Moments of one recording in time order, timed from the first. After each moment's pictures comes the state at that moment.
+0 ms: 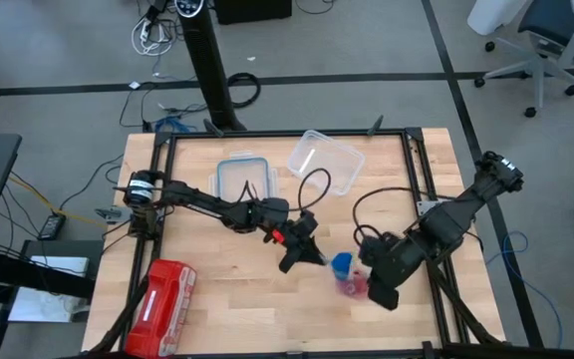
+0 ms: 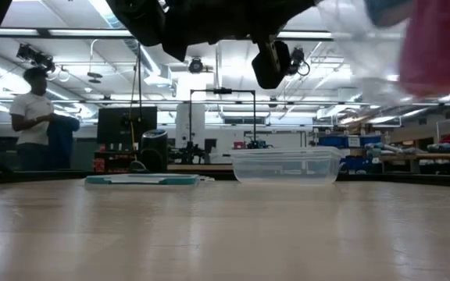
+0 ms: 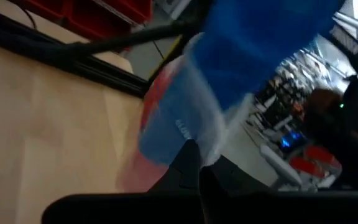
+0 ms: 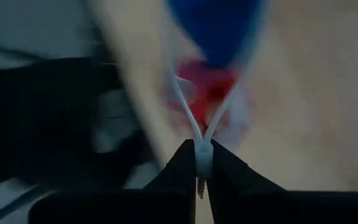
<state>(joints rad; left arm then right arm) -0.10 1.90 1.16 0.64 0.51 -0.62 0.65 1.44 1.51 -1.13 0.02 1.09</state>
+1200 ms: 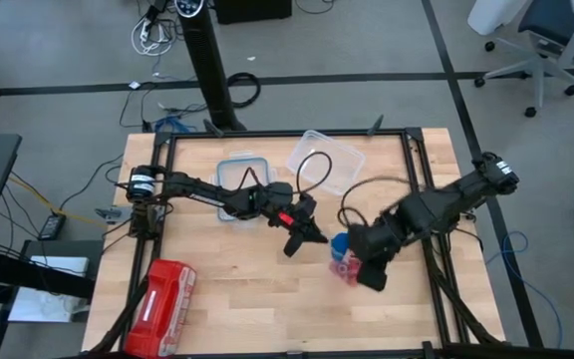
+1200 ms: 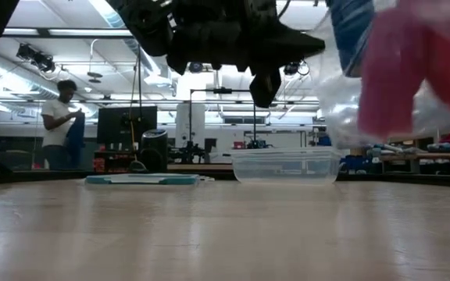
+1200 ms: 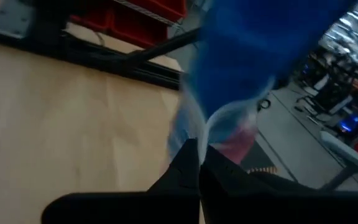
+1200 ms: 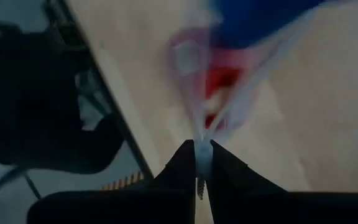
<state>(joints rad) 0.00 1.90 1.16 0.53 0.49 -0.39 0.47 1.48 1.50 -1.27 -0.15 0.91</state>
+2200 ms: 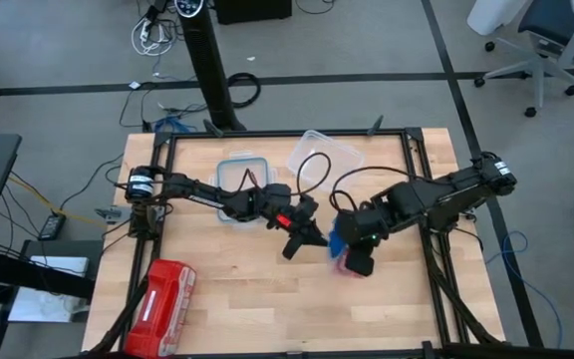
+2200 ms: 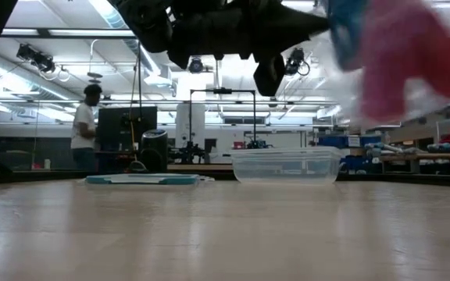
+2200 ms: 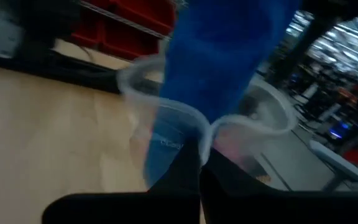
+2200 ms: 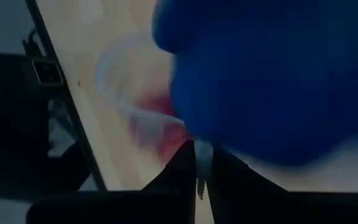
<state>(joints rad) 0.00 1.90 1.17 0.59 0.49 -0.42 0.35 1.50 1.52 -1.22 -0.03 0.71</state>
